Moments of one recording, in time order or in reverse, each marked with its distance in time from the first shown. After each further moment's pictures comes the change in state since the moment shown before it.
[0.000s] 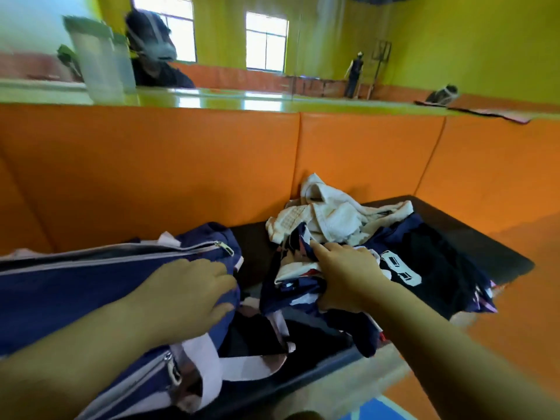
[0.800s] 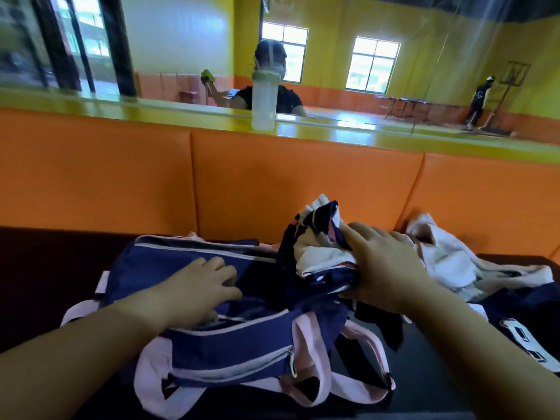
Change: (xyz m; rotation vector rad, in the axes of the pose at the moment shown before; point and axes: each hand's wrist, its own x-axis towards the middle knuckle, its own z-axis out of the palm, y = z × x) left_hand -0.116 -0.132 0.037 0.237 -0.080 -0.073; right_hand 0.039 -0.116 -0.079 -0.023 0.407 -0.328
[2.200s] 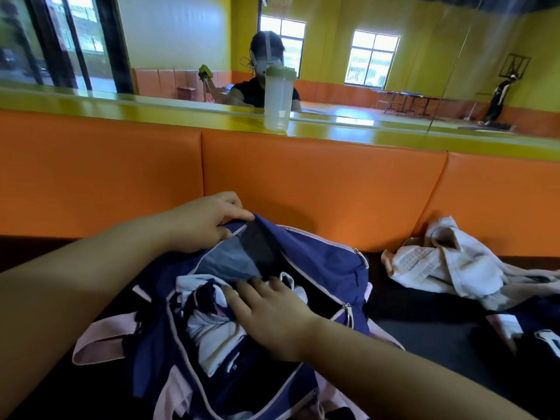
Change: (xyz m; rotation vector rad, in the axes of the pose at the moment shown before) left_hand 0.025 -0.101 -0.052 -0.707 0.132 -0.242; right_hand 0.055 -0.151 0.068 0.037 -0.180 -0.581
